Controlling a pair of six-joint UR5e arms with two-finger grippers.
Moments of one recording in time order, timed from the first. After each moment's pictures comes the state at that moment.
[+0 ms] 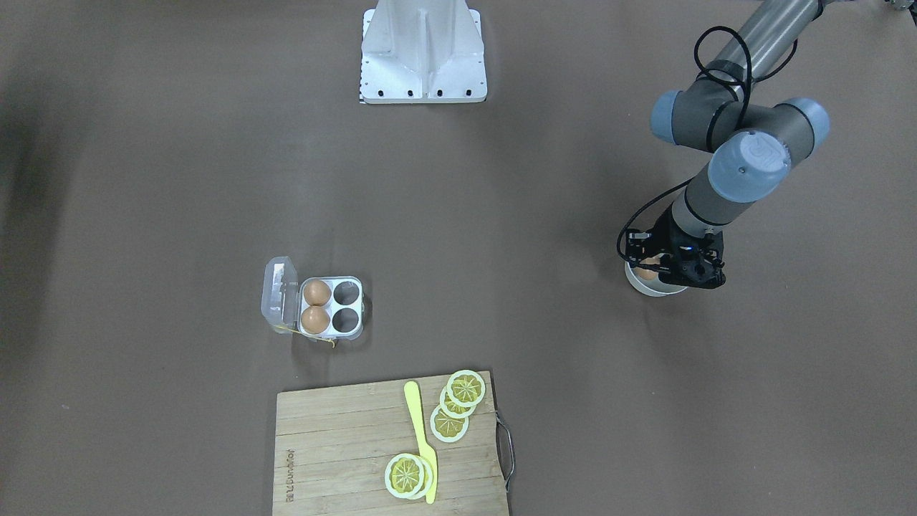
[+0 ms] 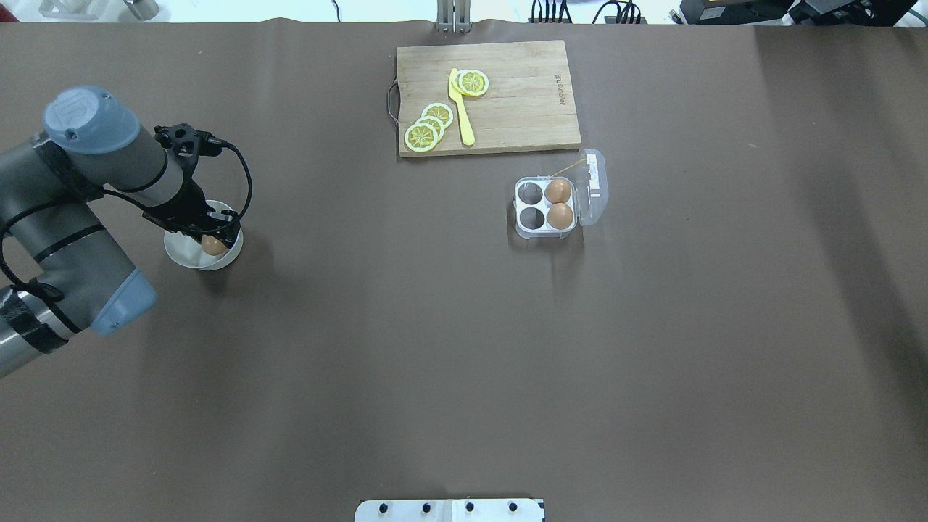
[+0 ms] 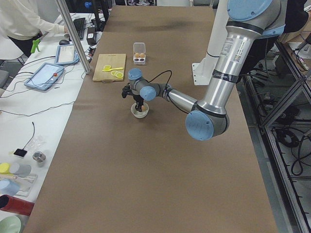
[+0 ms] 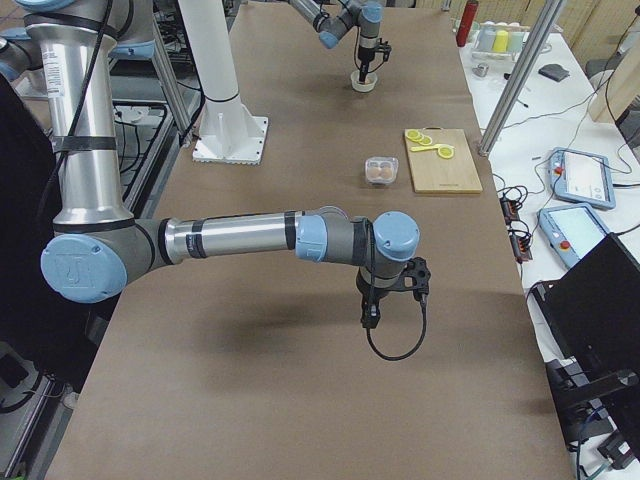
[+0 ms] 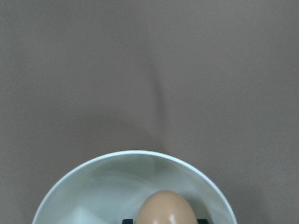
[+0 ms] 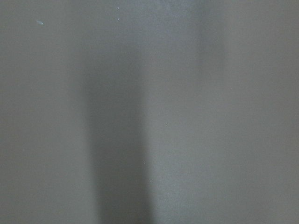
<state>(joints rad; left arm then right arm) -0.83 -1.91 -1.56 -1.85 -2.15 -0.77 1.55 -1.52 1.66 -1.76 2.41 -0.04</state>
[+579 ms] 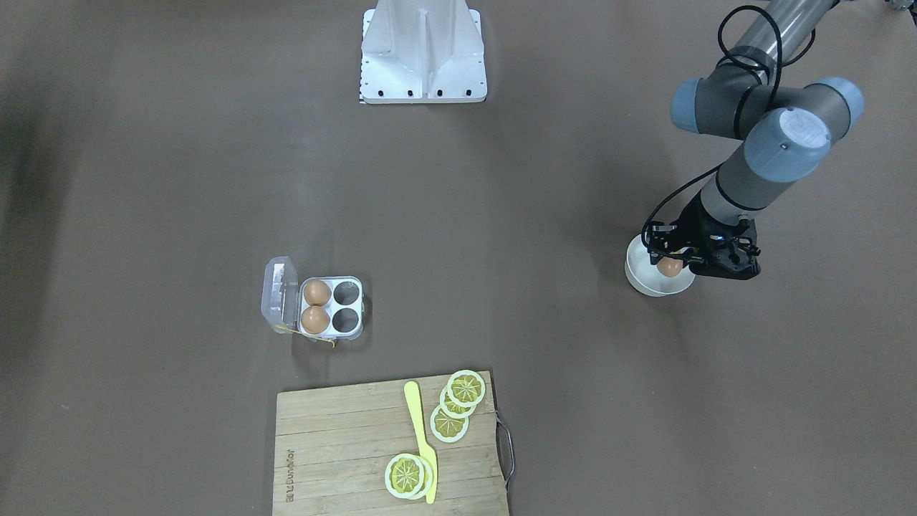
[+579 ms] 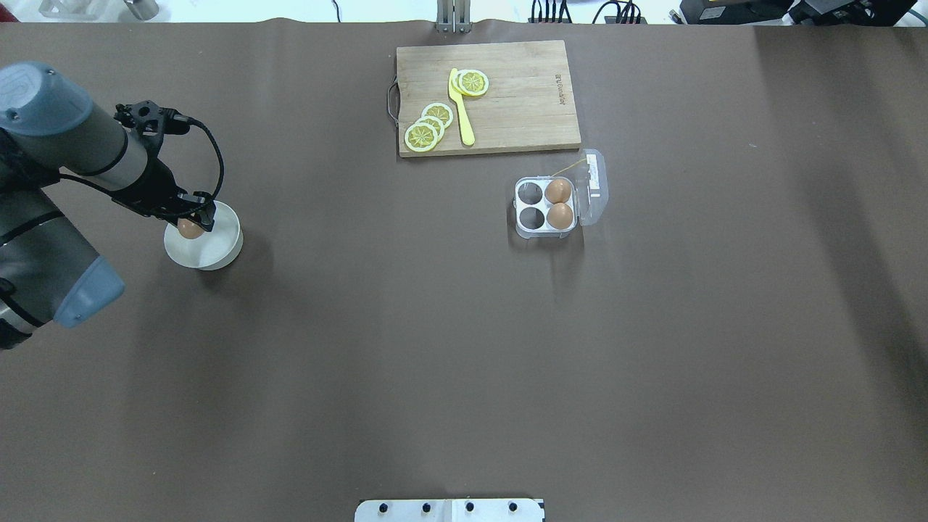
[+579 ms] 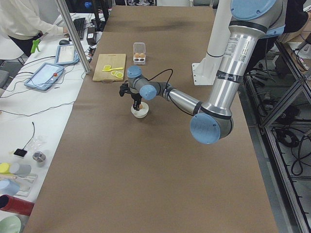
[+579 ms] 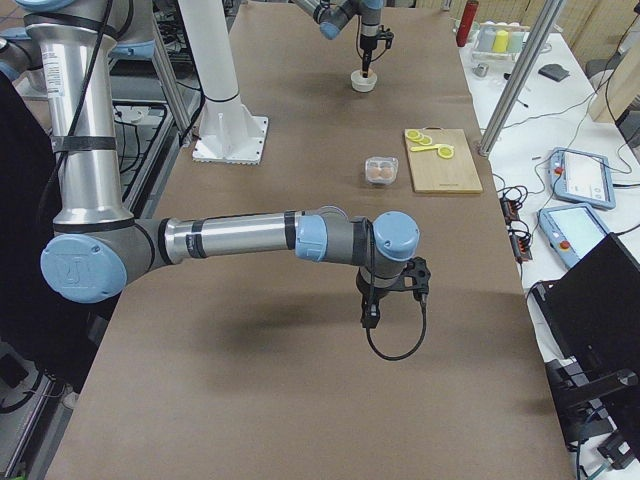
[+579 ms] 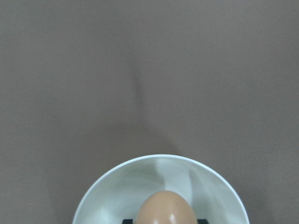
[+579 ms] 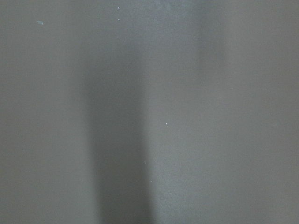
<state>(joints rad) -0.89 -1.86 -1.67 -1.84 -2.15 -0.76 1.55 -1.52 1.66 -1.76 2.41 -0.04</state>
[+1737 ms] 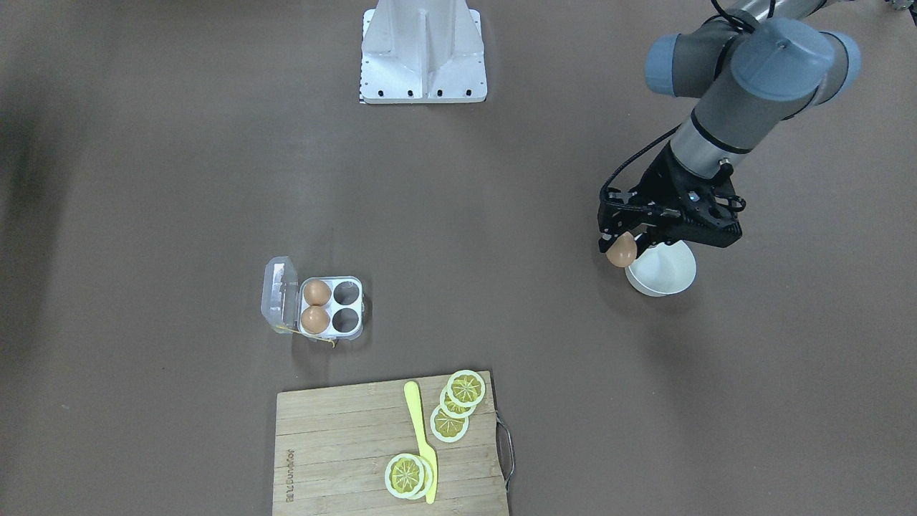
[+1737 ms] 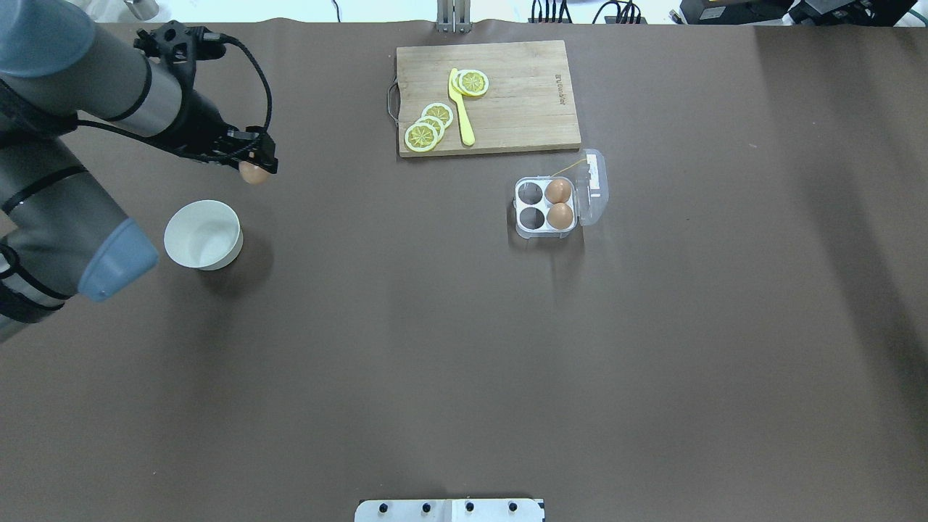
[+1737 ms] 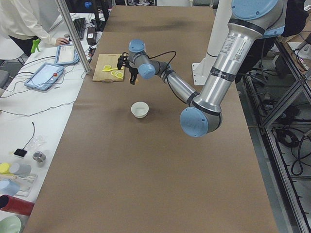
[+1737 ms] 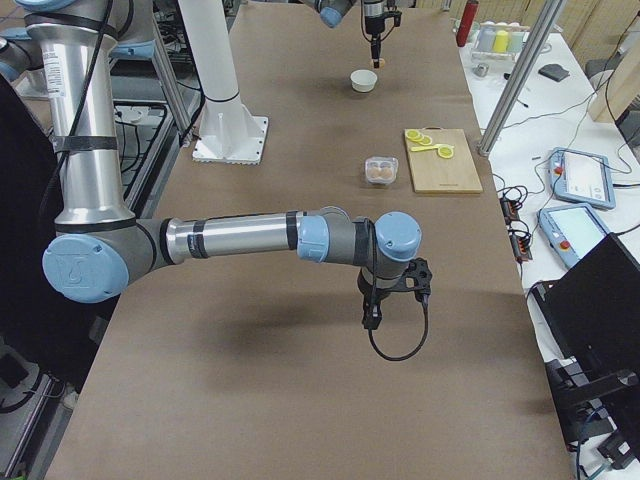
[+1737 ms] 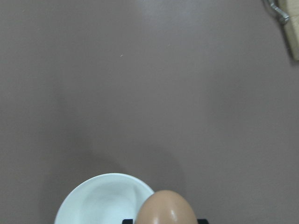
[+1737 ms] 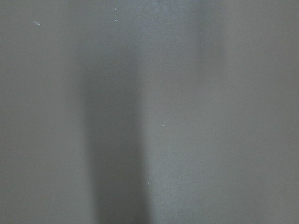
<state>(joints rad) -0.88 -2.03 -1.78 -1.87 -2.11 -0.97 1.55 -1.51 1.65 -1.76 2.40 -0.04</state>
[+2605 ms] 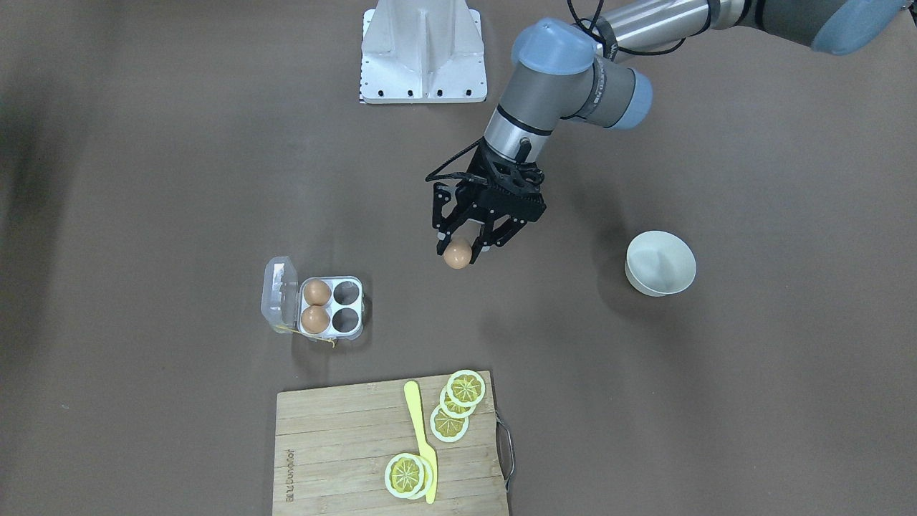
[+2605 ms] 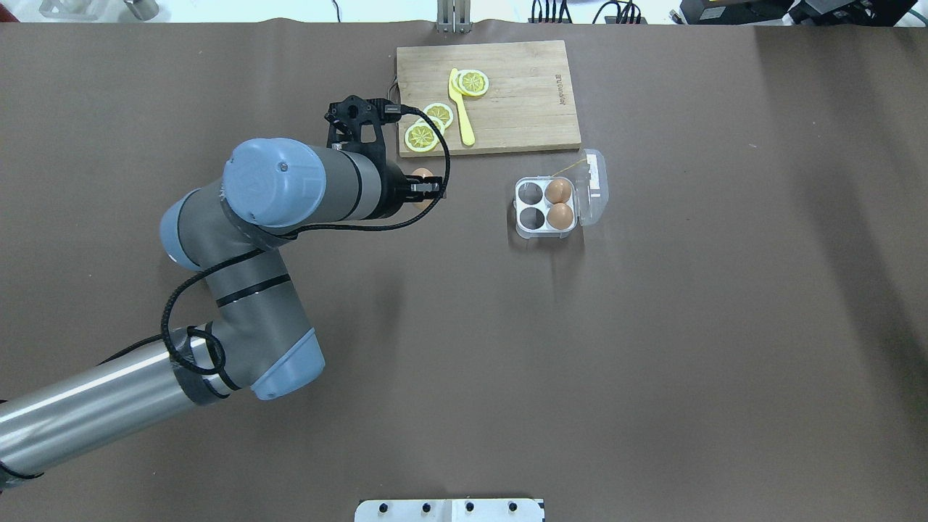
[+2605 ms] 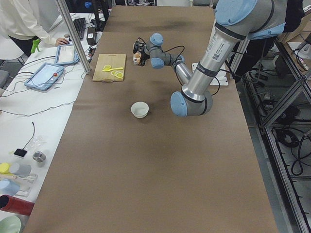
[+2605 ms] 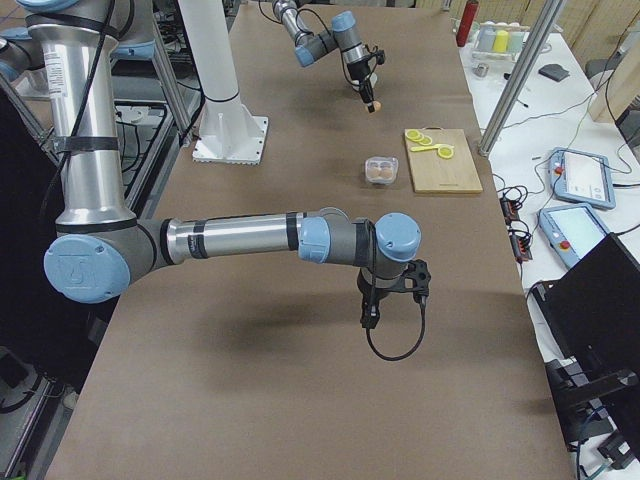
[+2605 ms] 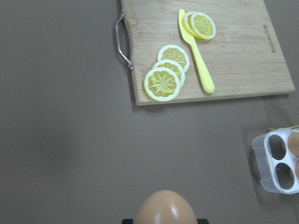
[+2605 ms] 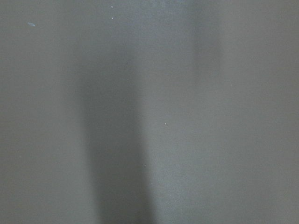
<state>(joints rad) -0.55 -2.26 -1.55 -2.18 -1.61 -1.22 1.54 -1.52 1.65 -1.75 2.41 0.01</state>
